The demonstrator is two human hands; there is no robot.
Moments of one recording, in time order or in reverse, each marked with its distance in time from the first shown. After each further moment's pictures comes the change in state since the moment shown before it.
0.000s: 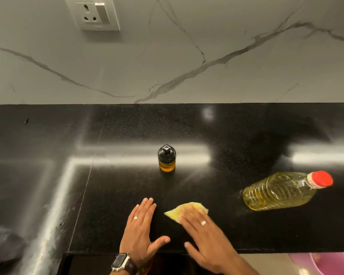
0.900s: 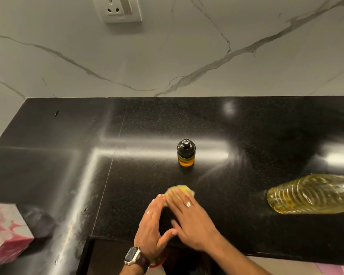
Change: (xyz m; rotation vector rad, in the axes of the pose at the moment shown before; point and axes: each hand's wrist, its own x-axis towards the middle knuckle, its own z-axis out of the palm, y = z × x) left_hand -0.015 -0.001 -0.007 -0.268 0.164 -0.069; right_hand 0.090 -0.045 0.008 0.017 0.060 -0.114
